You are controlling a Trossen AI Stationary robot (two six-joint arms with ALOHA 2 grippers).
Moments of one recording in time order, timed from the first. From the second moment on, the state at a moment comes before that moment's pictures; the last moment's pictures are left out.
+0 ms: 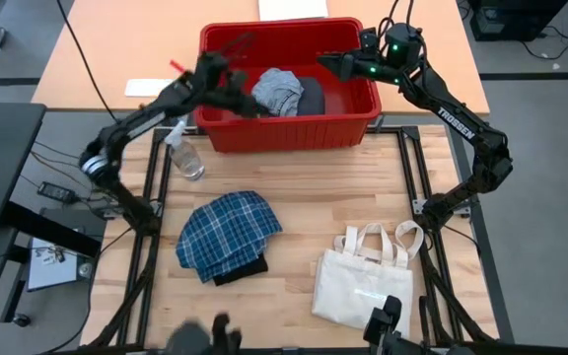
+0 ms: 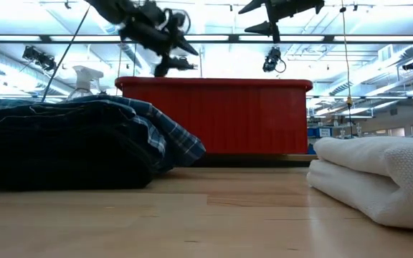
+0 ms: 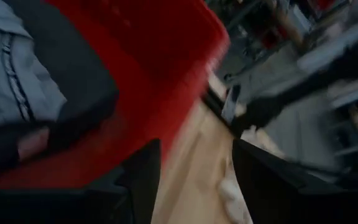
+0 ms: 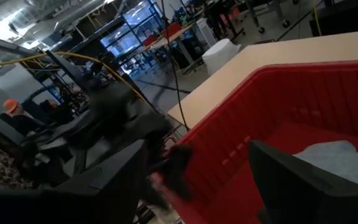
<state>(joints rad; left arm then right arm) 0.83 1.63 1.53 -0.42 0.65 -0.43 -0.83 1.50 1.62 -0.21 -0.44 0.52</state>
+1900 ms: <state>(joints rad) 1.03 2.33 1.99 -0.42 0.60 -0.68 -0.89 1.50 1.62 -0.25 -0.49 0.42</state>
